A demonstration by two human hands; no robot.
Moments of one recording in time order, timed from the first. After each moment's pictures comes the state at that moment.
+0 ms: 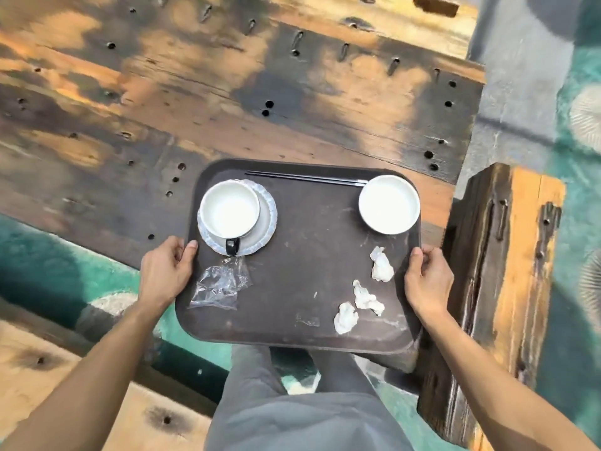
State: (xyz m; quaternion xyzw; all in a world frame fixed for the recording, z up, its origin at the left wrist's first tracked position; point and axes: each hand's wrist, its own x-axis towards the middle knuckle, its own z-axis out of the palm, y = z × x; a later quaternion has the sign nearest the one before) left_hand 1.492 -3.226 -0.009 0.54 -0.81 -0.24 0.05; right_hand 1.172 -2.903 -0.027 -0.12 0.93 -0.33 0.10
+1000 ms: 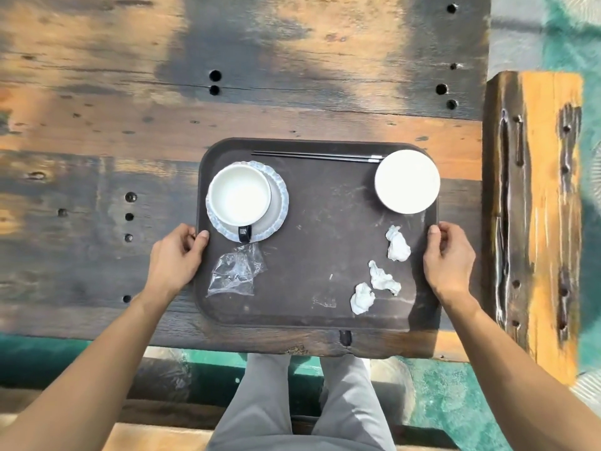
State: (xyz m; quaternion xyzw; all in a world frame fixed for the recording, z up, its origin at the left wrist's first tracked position) left_hand 1.409 -3.335 -0.107 0.43 -0.84 -0.33 -0.06; right_hand 1.181 -2.931 -0.120 -0.02 0.96 -0.27 0.08
